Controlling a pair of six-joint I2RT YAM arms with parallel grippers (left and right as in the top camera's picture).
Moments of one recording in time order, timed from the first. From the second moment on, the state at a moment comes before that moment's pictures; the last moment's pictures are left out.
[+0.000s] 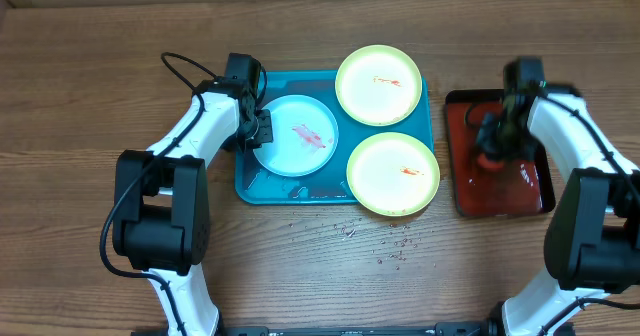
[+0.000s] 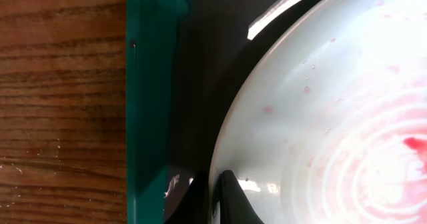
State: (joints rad) left arm -0.16 2.02 1.38 -0.75 -0.03 -0.28; right arm -0.07 1.87 1.35 -0.94 0.03 0.30
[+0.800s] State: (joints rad) left arm -0.07 2.03 1.37 -0.77 0.26 -0.28; right arm 0.56 1.94 1.57 -0.64 -0.30 0.43
